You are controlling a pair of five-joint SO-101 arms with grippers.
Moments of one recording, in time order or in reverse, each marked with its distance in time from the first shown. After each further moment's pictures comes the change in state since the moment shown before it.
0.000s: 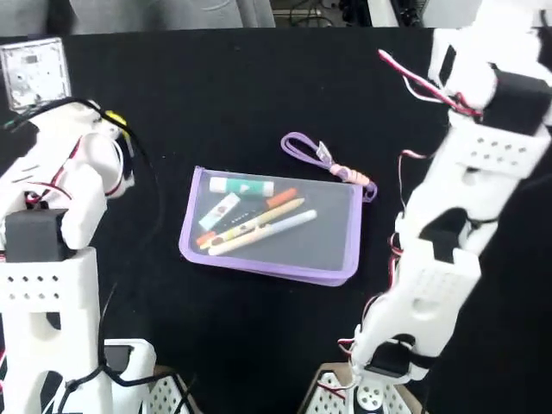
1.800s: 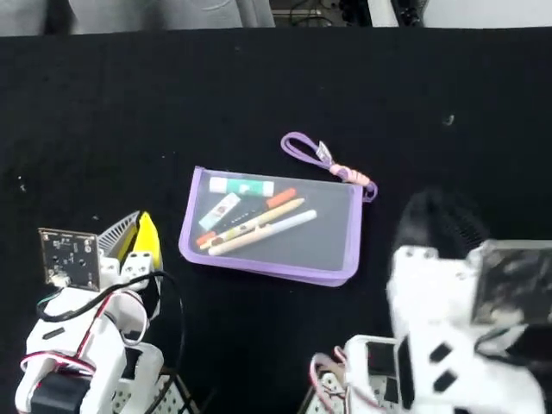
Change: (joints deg) left arm 11.8 -60.8 44.4 3.4 0.1; right arm -10.5 -101.2 97.7 -10.6 -1.4
